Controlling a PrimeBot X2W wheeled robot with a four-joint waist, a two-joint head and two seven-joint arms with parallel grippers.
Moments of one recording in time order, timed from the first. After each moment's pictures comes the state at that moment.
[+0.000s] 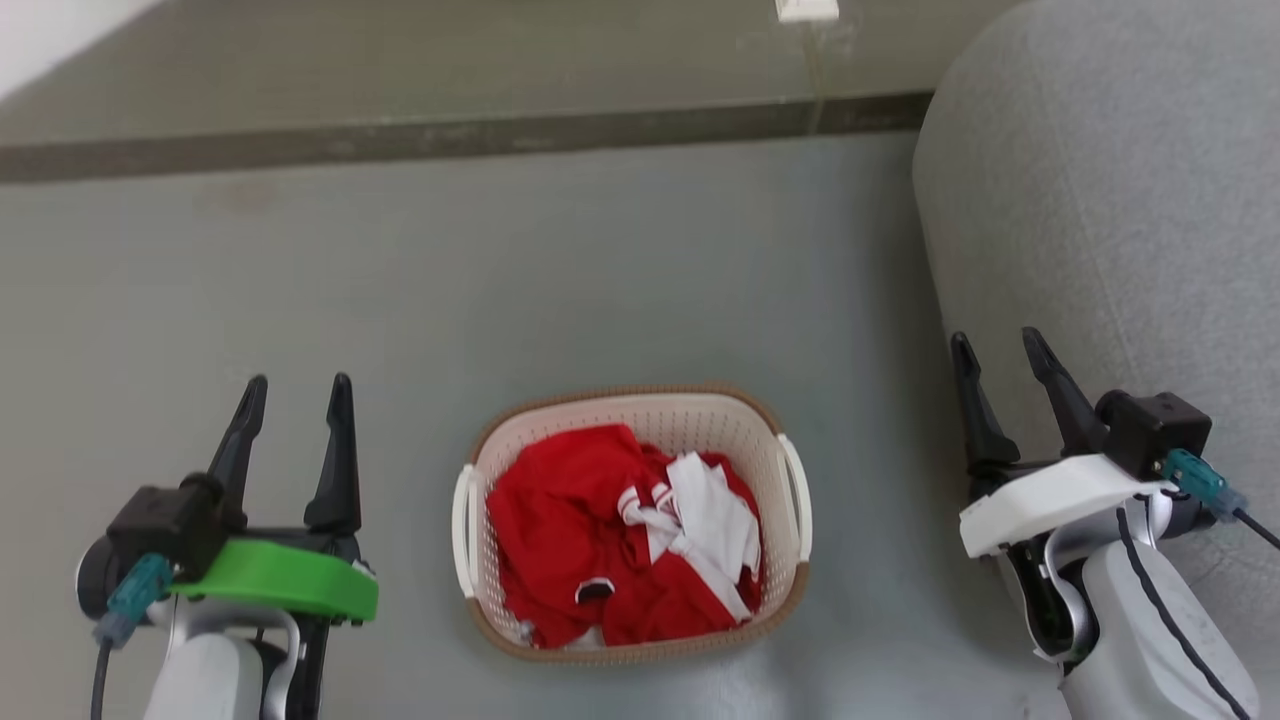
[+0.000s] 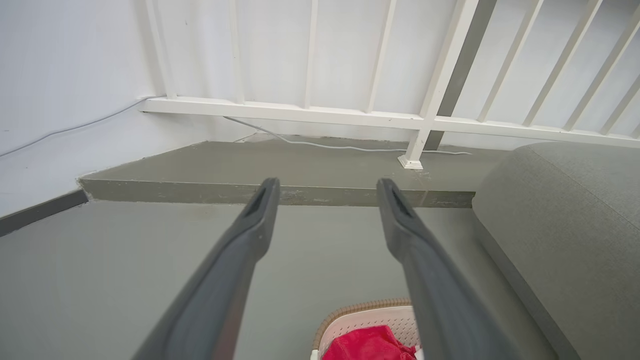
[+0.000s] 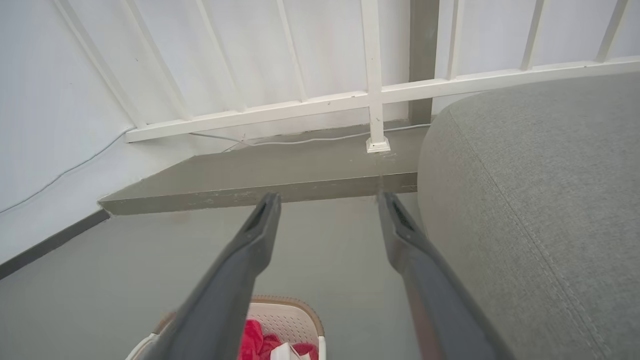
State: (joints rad) left arm -0.10 0.07 -0.08 0.13 -0.31 -0.12 -0.25; right arm -0.15 -0.09 0.15 0.29 0.26 0.05 -0.25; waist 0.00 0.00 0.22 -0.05
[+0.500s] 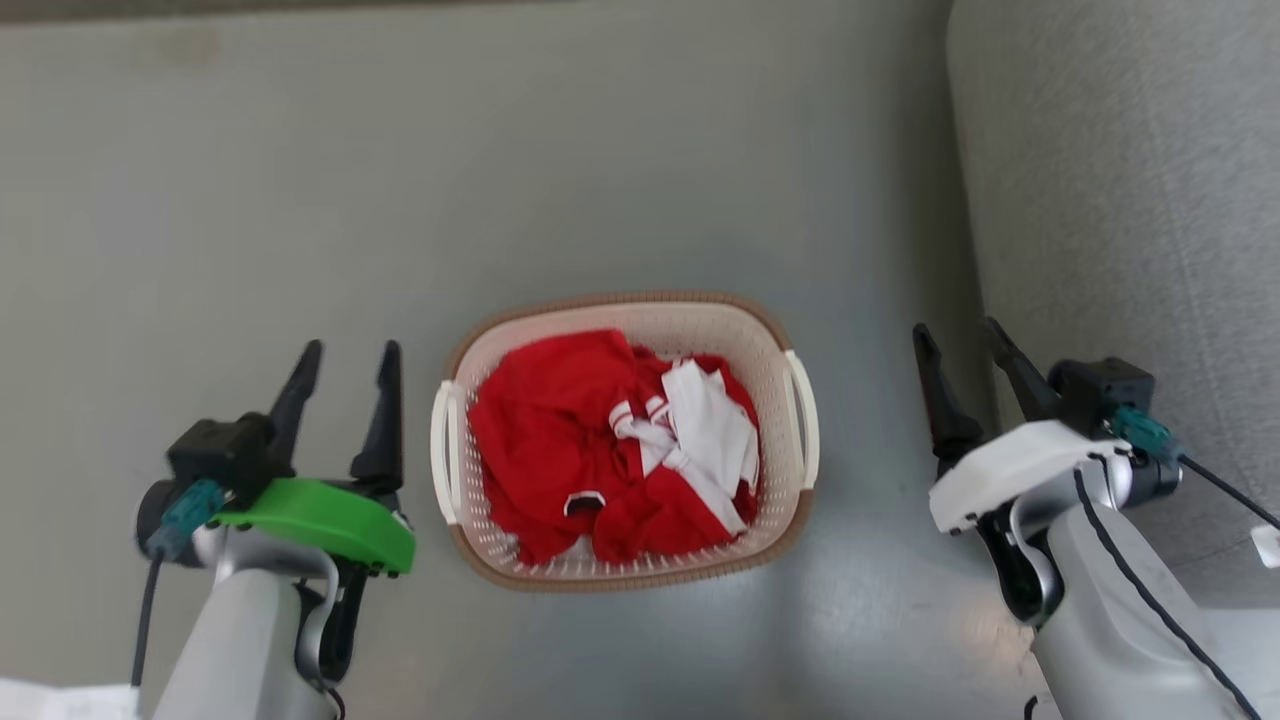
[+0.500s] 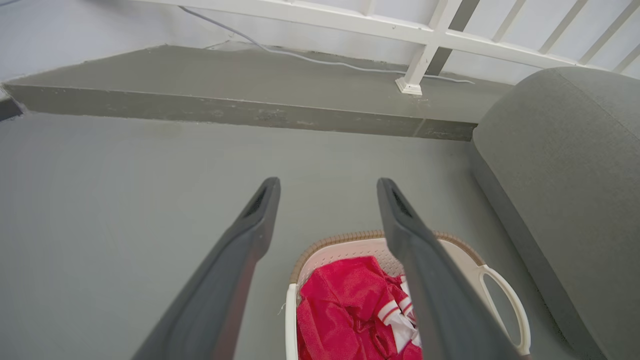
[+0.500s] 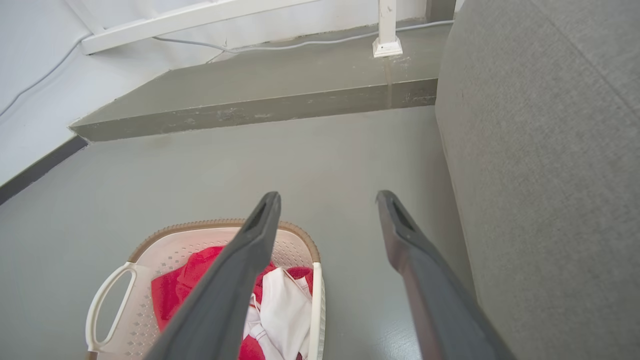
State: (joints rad) left arm -0.26 0.08 -0.19 0.33 -0.38 -0.12 -0.25; right arm -0.28 -0.08 0.18 0.49 0.26 0.07 -0.25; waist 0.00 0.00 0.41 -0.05
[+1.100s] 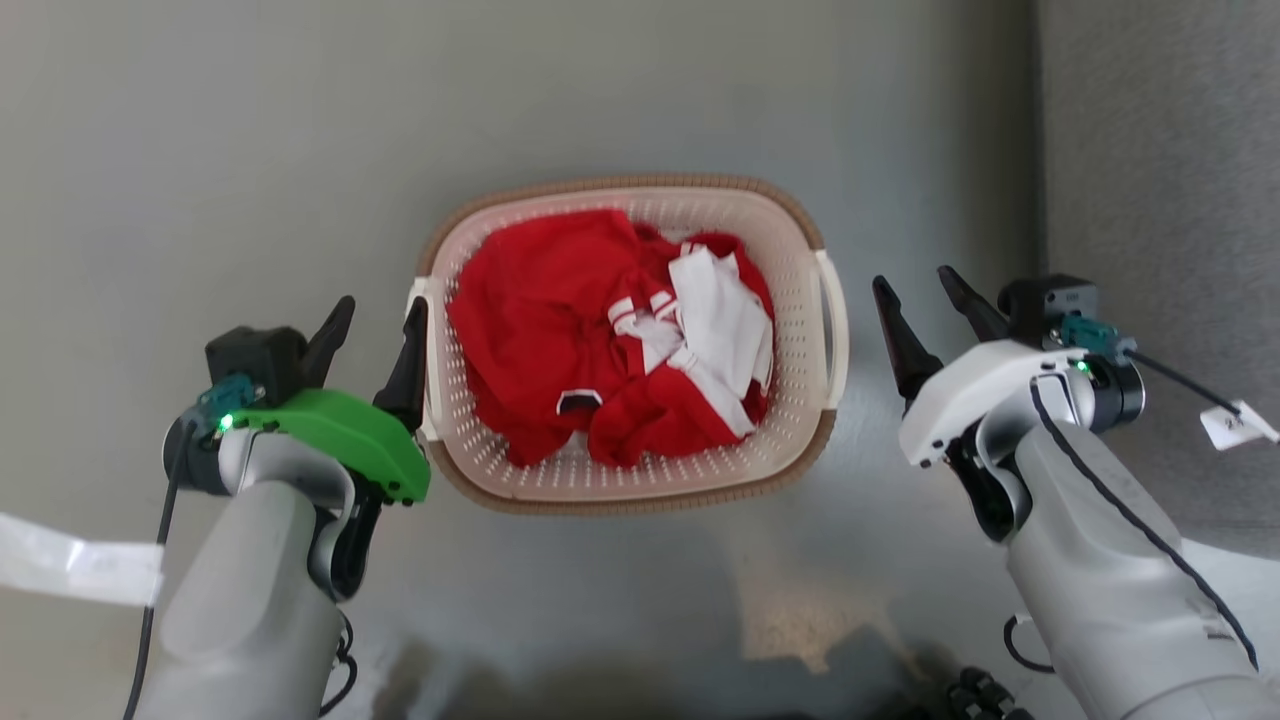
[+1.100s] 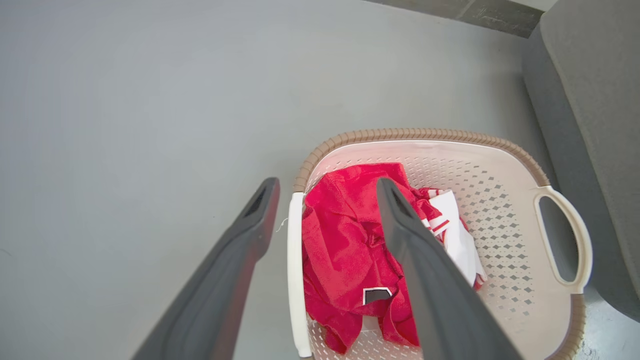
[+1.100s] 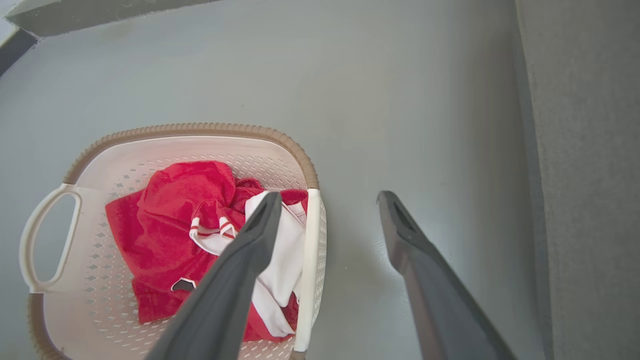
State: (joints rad) left arm -0.48 0.09 -0.32 0.59 -0.49 -0.12 -0.20; right arm -0.50 -0.07 0.25 0.74 0.26 0.10 -0.21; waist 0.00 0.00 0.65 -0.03
